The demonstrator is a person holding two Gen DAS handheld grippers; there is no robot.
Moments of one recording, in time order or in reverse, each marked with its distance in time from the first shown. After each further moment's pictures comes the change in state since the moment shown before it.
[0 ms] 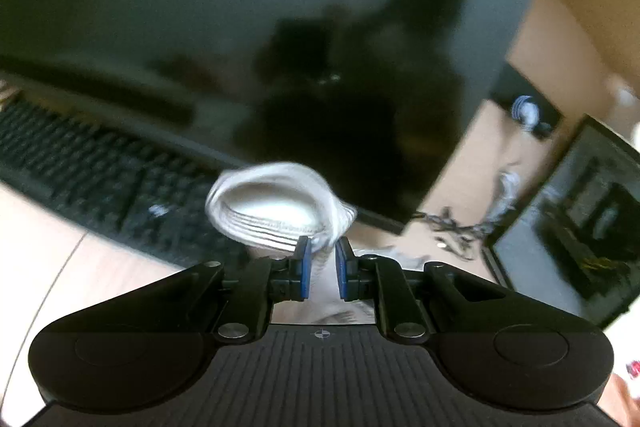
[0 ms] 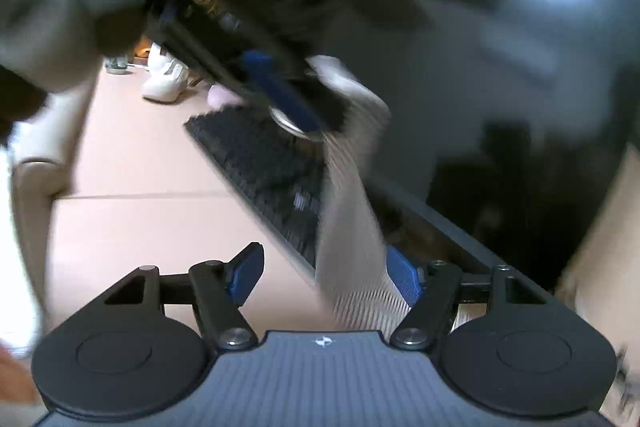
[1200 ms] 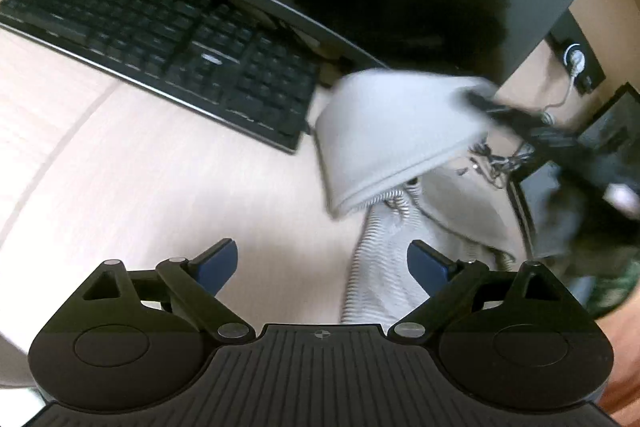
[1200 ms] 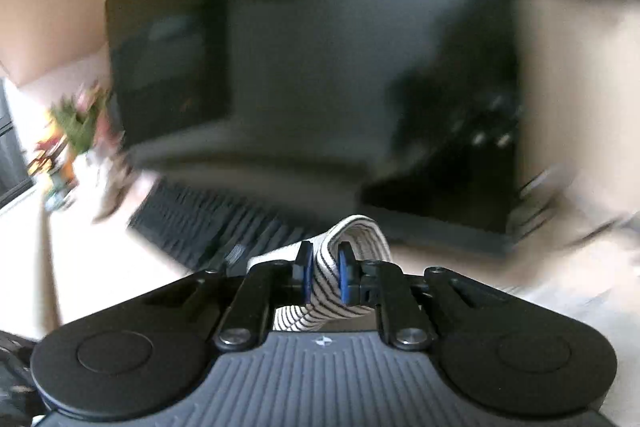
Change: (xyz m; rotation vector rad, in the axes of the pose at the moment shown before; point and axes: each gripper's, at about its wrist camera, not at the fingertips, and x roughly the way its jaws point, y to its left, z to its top) left arm 0.023 0.064 -0.069 -0.187 0.258 0.019; right arm -0.005 -0.133 0.026 0.594 0.075 -0.088
